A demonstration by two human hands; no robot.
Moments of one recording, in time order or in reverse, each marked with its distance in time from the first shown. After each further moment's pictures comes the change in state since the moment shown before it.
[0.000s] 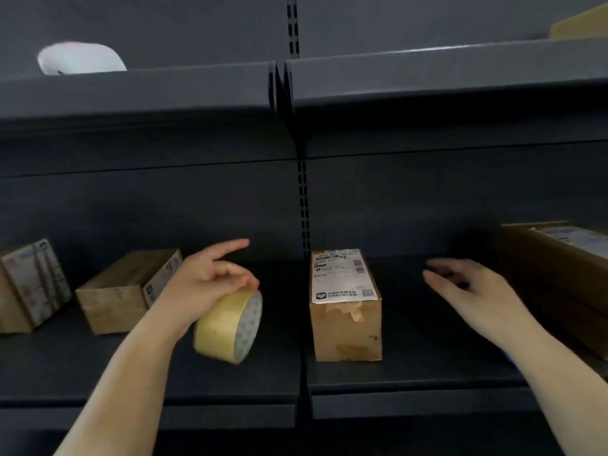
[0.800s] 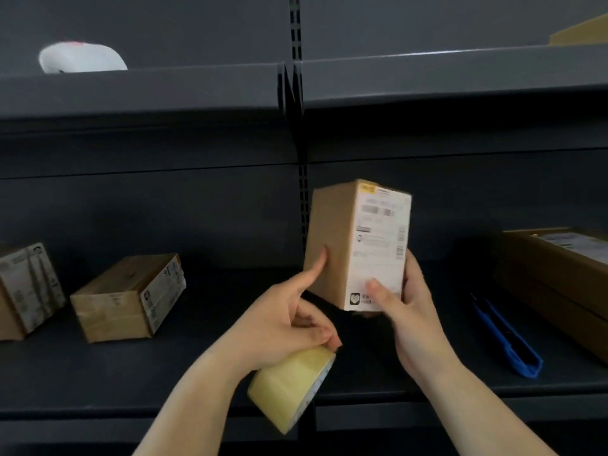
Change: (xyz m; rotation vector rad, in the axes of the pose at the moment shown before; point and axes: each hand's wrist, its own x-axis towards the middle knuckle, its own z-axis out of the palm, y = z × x) left_hand -0.023 0.036 0.065 -0.071 -0.408 0.061; right_hand -0.022 -0.050 0.068 1.125 -0.136 -0.223
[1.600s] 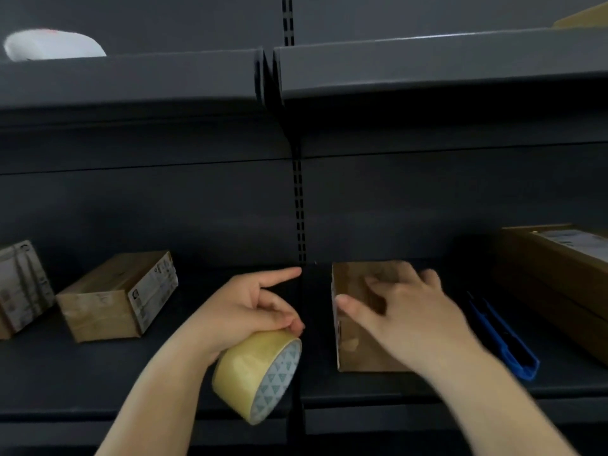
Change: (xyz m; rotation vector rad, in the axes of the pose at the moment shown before) left_hand 0.004 -0.014 -0.025 -0.078 0.076 -0.154; right_hand 0.001 -0.043 0.003 -1.616 -0.206 0.307
